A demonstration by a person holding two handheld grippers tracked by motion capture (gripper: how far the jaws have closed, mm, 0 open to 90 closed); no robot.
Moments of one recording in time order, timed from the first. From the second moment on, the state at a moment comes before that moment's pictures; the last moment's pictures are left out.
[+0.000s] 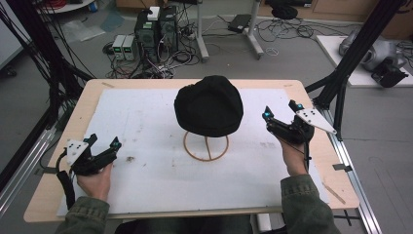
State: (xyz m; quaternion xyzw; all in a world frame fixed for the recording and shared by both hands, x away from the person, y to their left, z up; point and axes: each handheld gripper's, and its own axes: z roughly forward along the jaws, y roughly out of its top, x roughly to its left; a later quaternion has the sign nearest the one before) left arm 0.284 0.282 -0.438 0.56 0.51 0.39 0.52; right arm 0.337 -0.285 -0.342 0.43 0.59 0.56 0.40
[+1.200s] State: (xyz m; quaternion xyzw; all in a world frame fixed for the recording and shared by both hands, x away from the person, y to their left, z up) left arm 0.279 0.279 -0.441 0.55 0.51 0.42 0.51; right arm 0.305 -0.312 -0.429 0.51 0.56 0.50 0.42
